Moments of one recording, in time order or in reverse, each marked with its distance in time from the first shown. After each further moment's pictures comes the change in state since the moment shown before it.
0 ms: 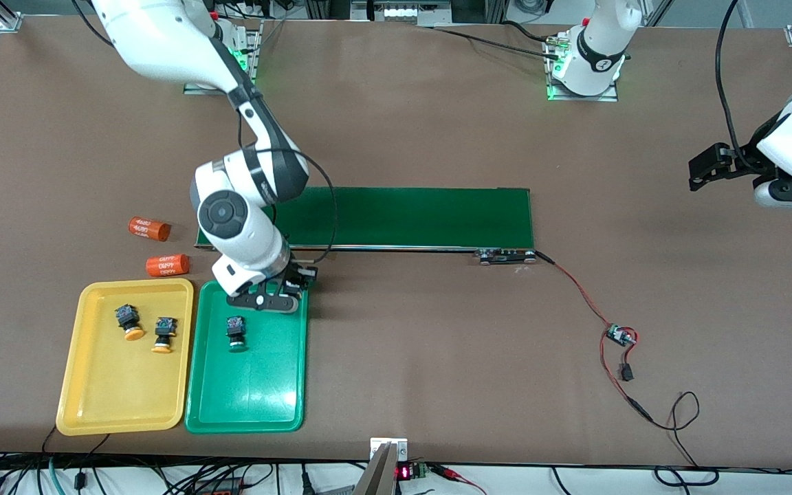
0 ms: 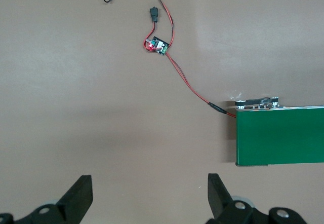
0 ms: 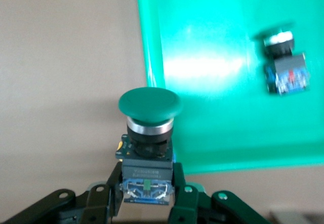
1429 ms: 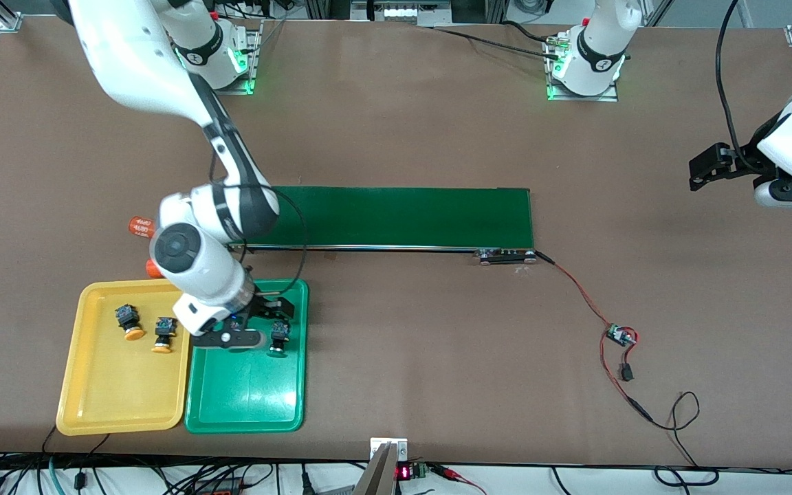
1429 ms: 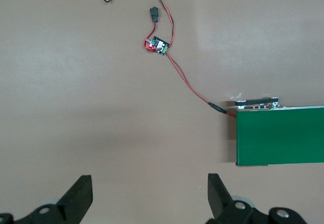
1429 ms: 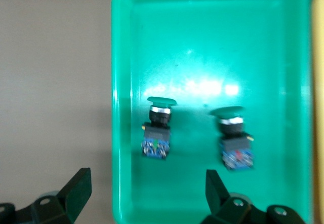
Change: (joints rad) left arm 0.000 0.000 0.000 0.000 0.000 -0.001 0.000; right arm -0.091 0.008 -0.012 0.137 0.000 -0.060 -0.157
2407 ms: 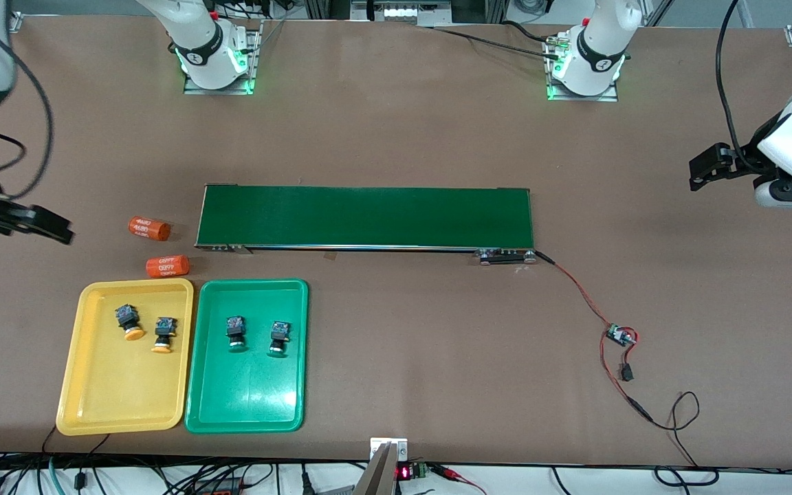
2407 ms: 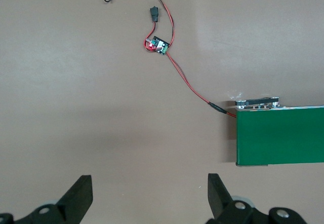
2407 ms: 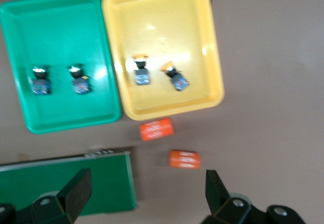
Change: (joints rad) left arm 0.000 0.000 0.000 0.001 0.000 -0.001 0.000; right arm -0.298 -0.444 -0.074 -0.018 -0.073 -0.562 -0.231
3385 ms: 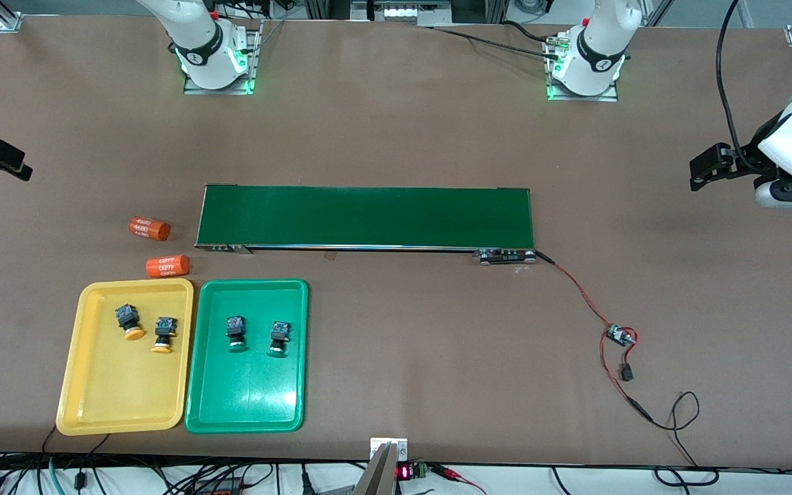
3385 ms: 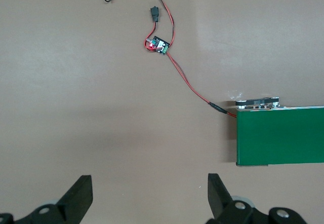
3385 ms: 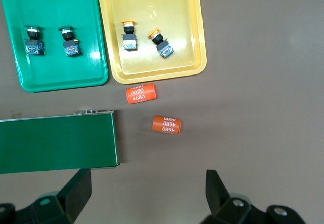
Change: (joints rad) left arm 0.001 0.000 0.001 0.000 0.000 0.000 0.000; right arm 0.025 -0.228 -0.075 -0.196 0.012 -0.052 -0.090
